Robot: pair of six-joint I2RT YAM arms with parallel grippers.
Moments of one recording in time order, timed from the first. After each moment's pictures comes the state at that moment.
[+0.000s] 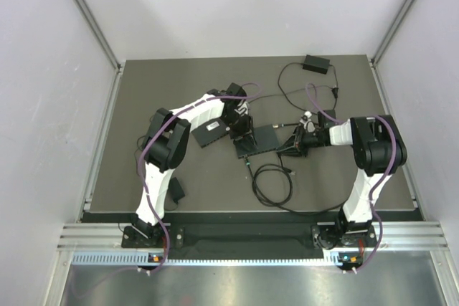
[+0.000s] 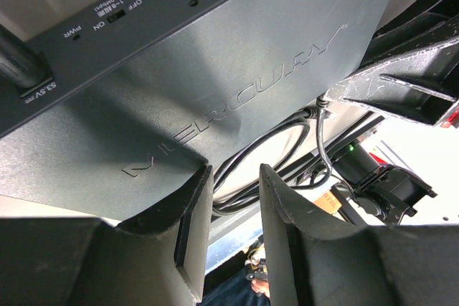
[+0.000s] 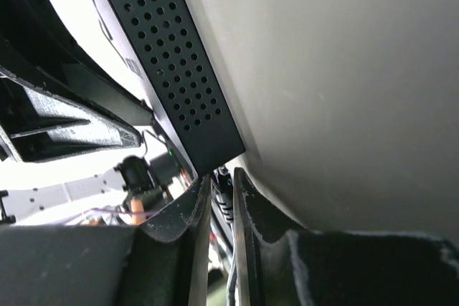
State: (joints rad) left arm -0.57 2.20 1.69 -0.81 0.60 -0.68; right arm 0.09 1.90 0.78 0.05 -0.96 0.71
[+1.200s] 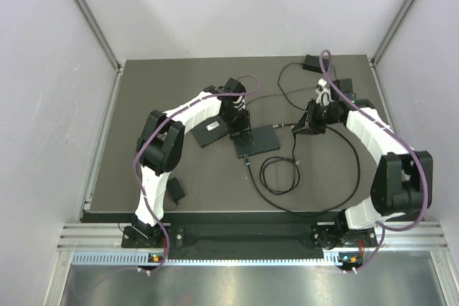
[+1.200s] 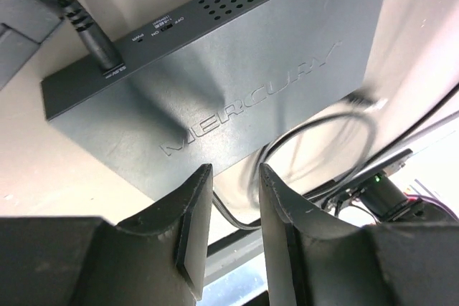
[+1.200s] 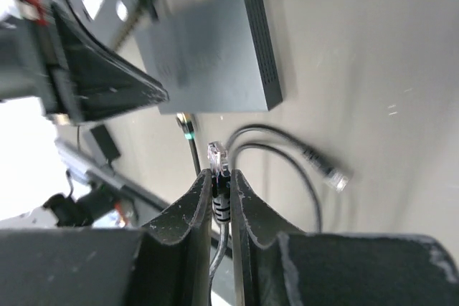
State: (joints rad) left arm -0.57 2.14 1.69 -0.81 0.44 -0.65; right arm 0.11 1.52 1.08 -0.62 -0.58 0.44
